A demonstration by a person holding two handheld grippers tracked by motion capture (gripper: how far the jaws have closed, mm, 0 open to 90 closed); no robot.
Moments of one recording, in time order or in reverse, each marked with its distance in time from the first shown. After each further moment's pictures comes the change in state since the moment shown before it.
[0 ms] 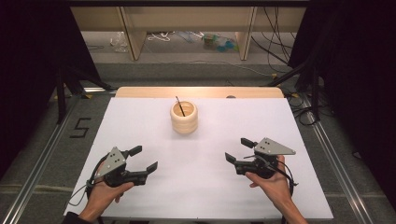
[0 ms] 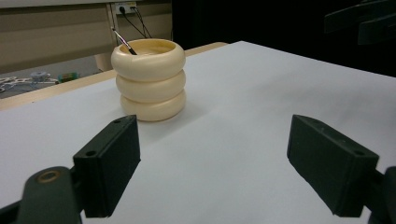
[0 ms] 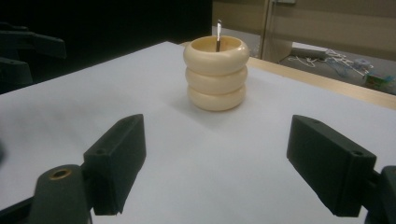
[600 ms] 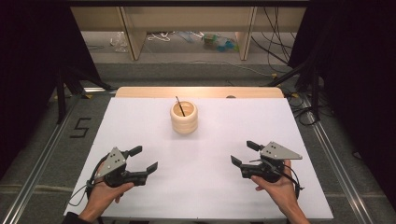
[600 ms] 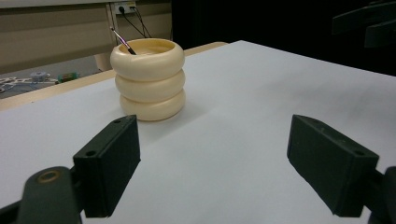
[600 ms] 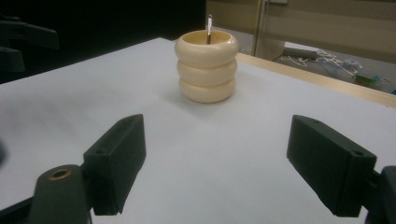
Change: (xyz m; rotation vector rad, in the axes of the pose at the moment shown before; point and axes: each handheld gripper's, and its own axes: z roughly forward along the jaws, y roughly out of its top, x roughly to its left) left arm -0.001 0.000 0.000 0.002 -0.002 0.004; right arm -0.005 -0.010 -0.013 -0.022 -0.030 -0.019
